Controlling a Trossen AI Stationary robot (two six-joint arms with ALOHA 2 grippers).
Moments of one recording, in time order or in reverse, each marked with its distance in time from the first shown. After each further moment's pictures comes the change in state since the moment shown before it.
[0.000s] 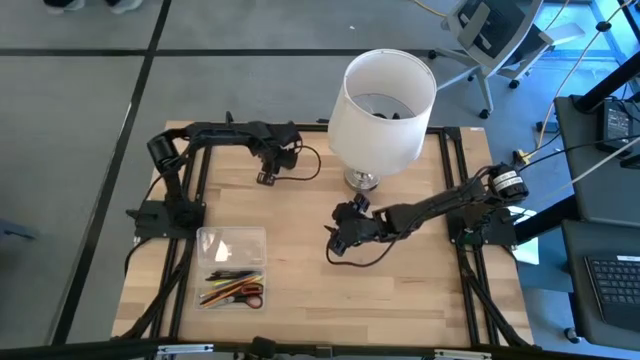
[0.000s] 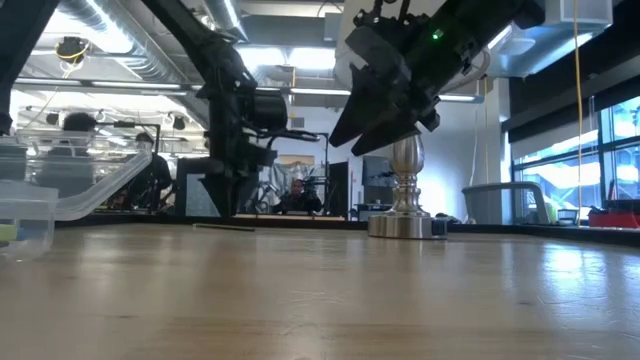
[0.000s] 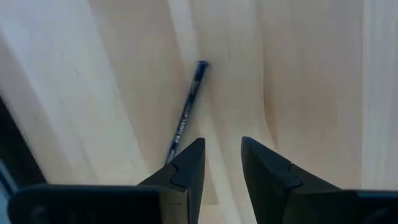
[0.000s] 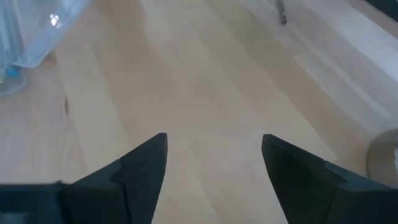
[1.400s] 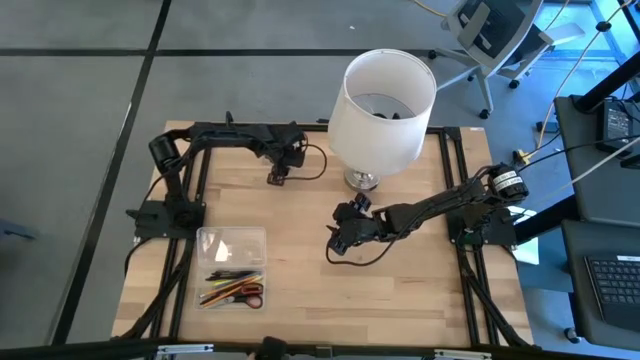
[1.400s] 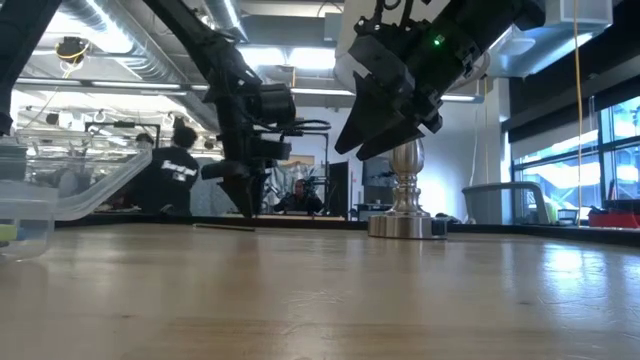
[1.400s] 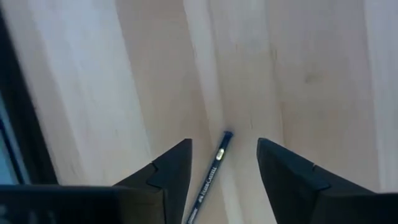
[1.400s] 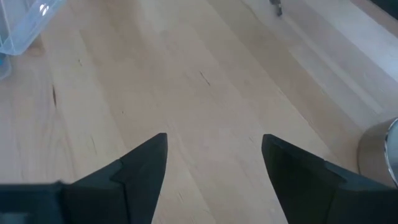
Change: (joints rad) left arm -0.023 0.011 0.000 0.157 0.052 -0.032; right arm 0.000 0.001 0.000 -0.038 0.000 -0.001
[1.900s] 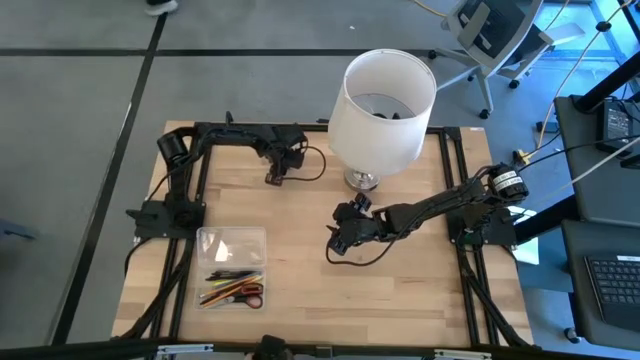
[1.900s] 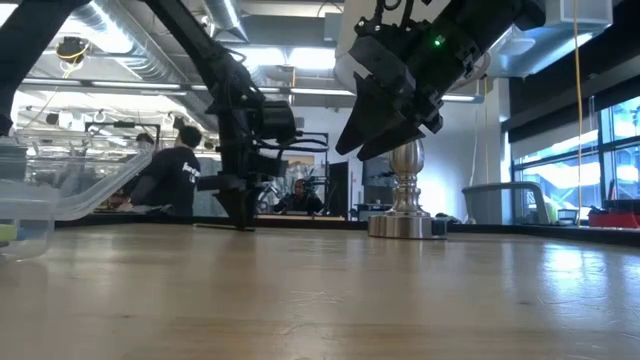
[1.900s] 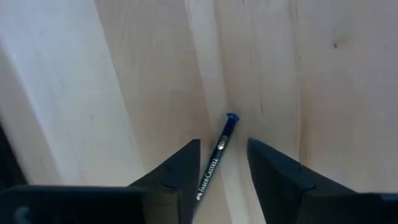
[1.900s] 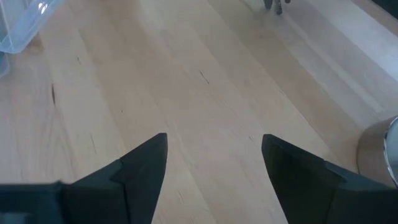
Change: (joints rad) left arm 0.024 0.101 0.005 -0.024 -0.010 0.023; right arm 0.000 0.000 0.000 -0.005 -0.001 0.001
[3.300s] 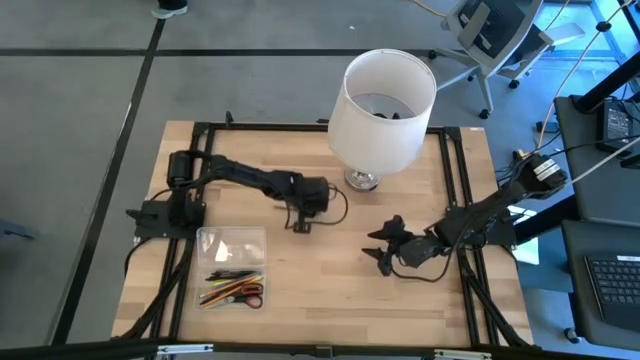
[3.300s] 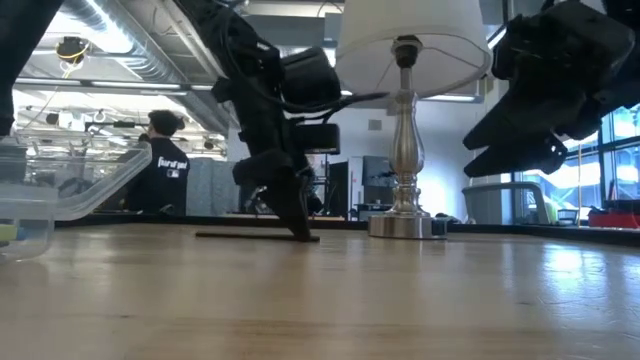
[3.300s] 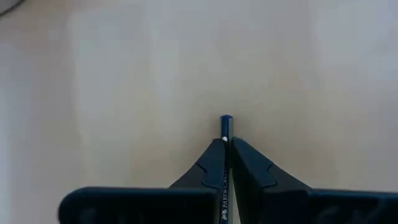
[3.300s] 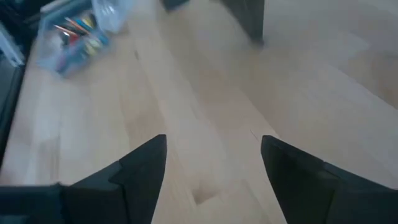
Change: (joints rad) left arm -0.476 0.012 -0.007 0.257 0.098 -0.574; right arm 0.280 -0.352 -0.587 0.442 0.053 0.259
